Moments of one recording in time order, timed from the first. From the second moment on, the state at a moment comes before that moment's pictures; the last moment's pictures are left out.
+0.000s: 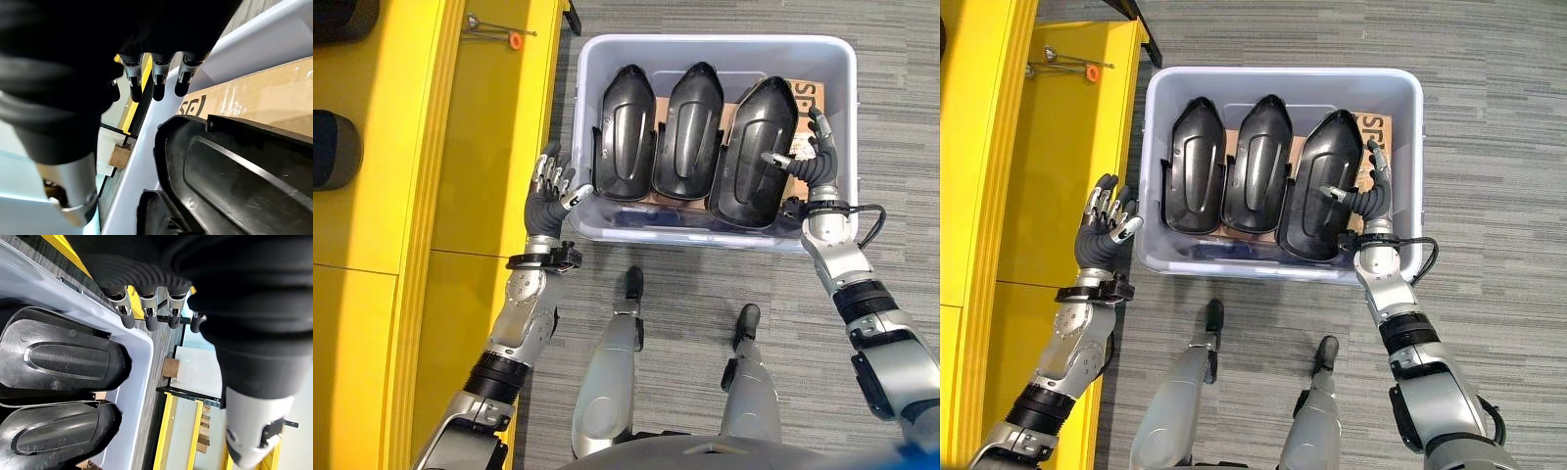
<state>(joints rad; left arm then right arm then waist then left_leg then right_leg) -0.22 0.41 -0.21 0.06 -0.63 -0.34 0.18 -0.68 -0.48 0.22 0.69 0.18 -0.24 -0.38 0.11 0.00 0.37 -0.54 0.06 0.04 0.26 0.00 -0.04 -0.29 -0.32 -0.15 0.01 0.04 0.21</state>
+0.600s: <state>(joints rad) -0.23 0.44 -0.25 0.06 -0.64 -0.34 0.17 -0.78 -0.47 0.28 0.98 0.29 -0.22 -0.36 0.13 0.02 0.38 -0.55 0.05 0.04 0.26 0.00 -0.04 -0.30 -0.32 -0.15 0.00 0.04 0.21</state>
